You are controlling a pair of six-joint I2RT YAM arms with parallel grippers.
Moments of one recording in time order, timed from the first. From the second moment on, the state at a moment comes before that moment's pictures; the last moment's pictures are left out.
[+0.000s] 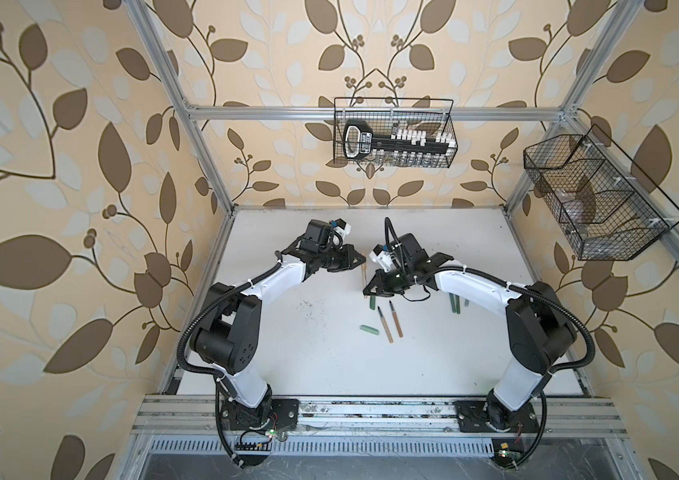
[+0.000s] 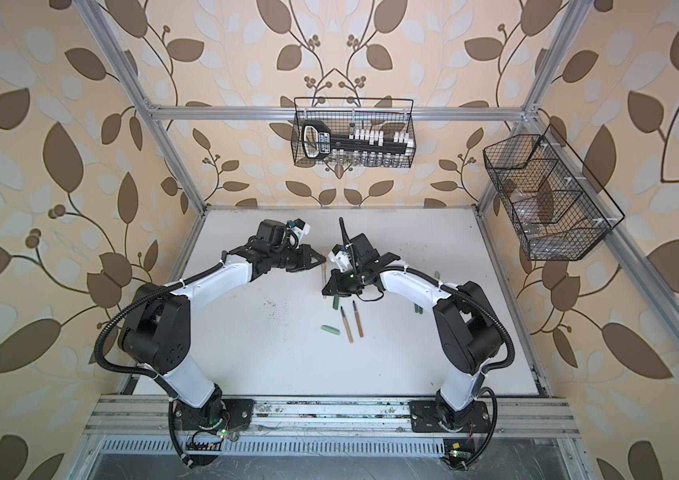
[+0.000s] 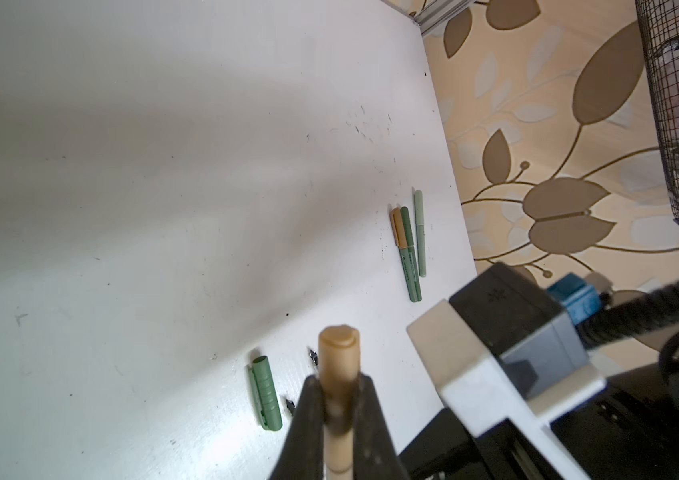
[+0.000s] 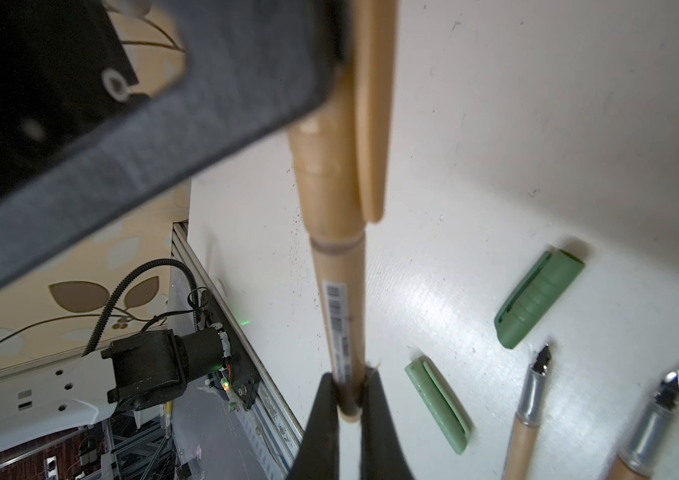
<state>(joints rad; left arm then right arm) -0.38 1.68 1.17 -0.18 0.62 -0.54 0.57 1.76 1.24 -0.44 -0.56 0.51</state>
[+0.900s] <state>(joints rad) -0.52 1.81 1.27 -0.25 0.60 -0.46 0.43 1.68 1.23 -0.59 -0.51 0.35</state>
